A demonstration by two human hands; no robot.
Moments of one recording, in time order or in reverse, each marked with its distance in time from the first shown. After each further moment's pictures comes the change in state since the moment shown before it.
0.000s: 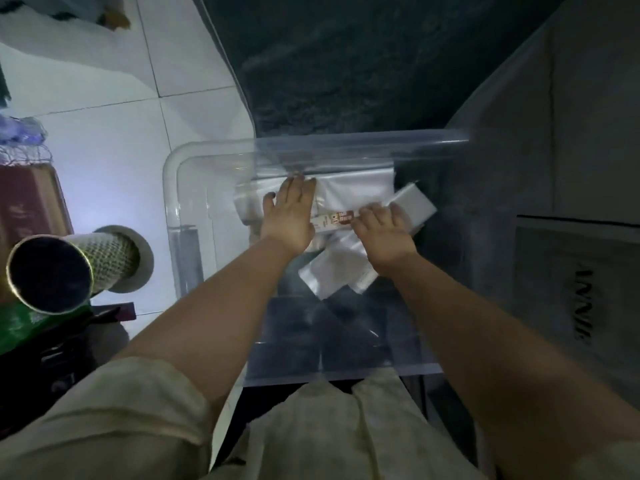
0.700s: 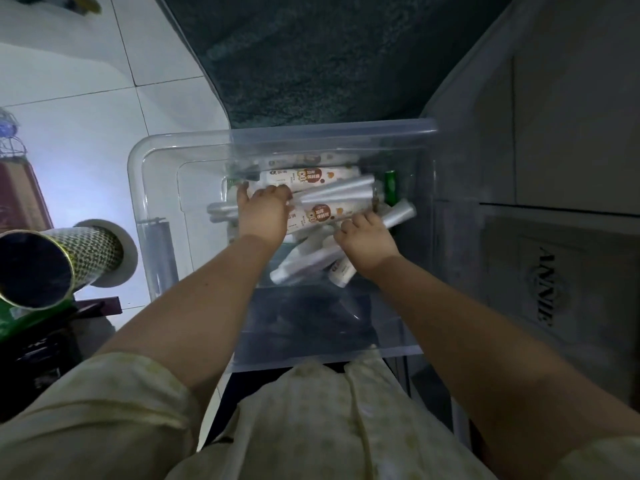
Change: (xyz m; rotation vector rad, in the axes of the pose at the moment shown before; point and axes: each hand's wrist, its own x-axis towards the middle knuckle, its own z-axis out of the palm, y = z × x) left_hand -0.004 0.014 -0.003 -0.020 0.108 -0.102; right_hand -0.032 0.006 -0.002 -0.162 0.187 -0.174
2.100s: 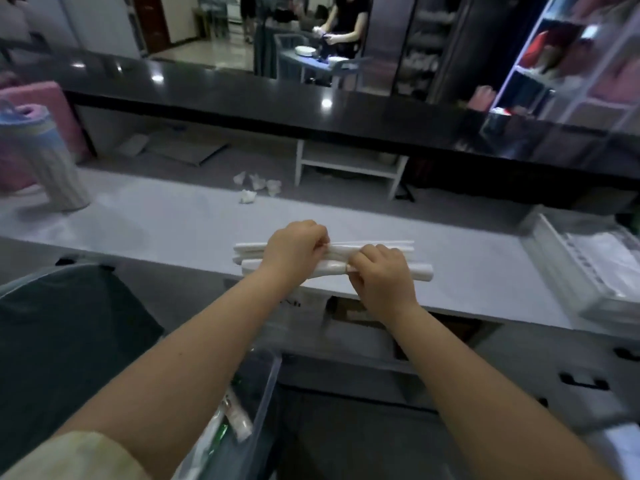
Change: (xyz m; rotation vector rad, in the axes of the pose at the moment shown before) left_hand -0.349 0.325 -0.283 -0.104 0.211 1.677; right_hand -0.468 -0.169 -0.195 -0.171 1.033 1.534
